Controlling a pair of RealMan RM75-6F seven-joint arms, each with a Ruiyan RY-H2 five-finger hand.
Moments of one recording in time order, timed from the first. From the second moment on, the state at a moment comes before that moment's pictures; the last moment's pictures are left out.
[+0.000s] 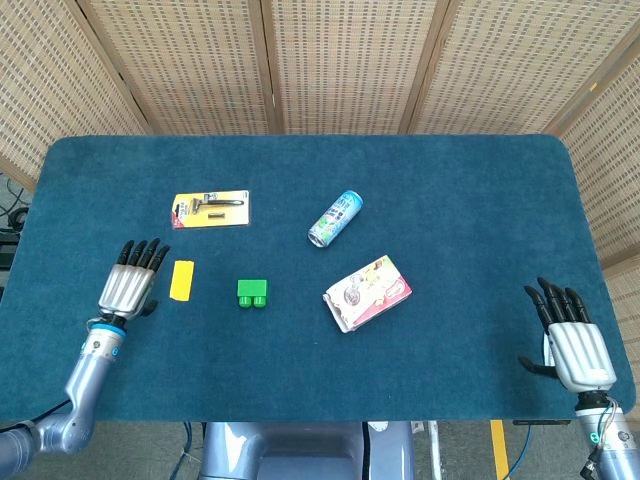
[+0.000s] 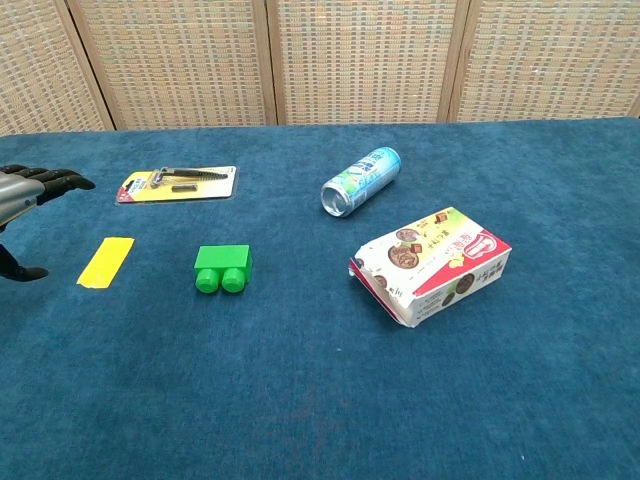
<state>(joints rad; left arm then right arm) -0.49 -1.49 -0.15 -1.36 1.14 1.03 0.56 0.15 -1.13 0.05 -1.60 -1.47 1.37 -0.06</state>
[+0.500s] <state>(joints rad) -0.53 -1.54 -0.14 -1.28 1.08 1.01 0.60 0.14 -1.13 0.06 -1.60 -1.47 1.38 -0.04</state>
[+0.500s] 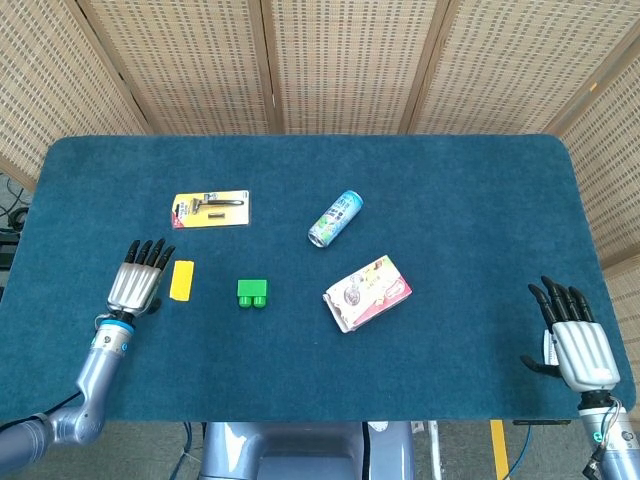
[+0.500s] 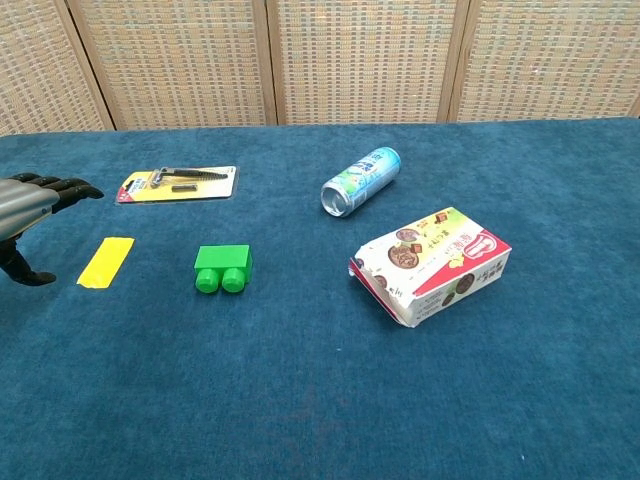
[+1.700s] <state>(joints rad) -0.59 -1.64 -0.12 -1.17 1.05 0.99 0.61 0.14 -1.13 0.06 -1.59 -1.48 1.38 -0.02</state>
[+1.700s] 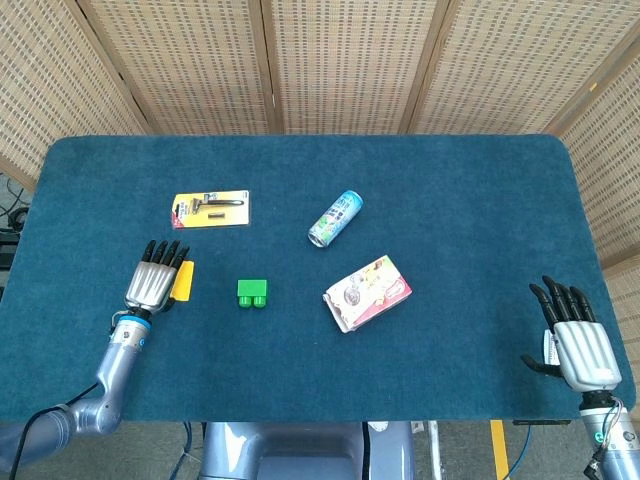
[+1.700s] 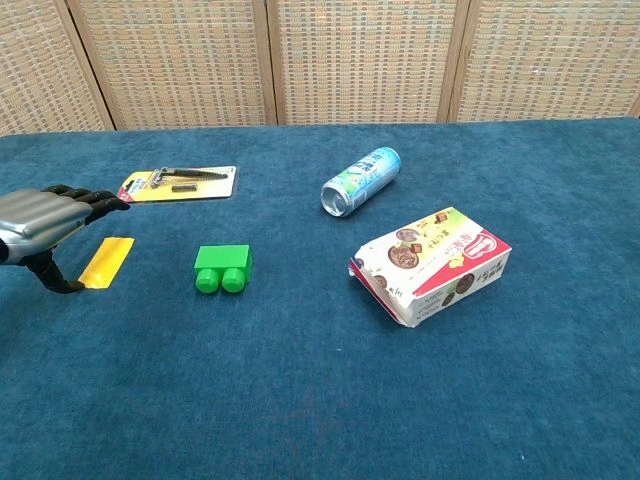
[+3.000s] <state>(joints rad) -0.55 -1.58 -0.11 -1.23 1.17 1.05 0.42 0.14 -1.13 0.06 -1.59 -1.48 1.39 -0.01</state>
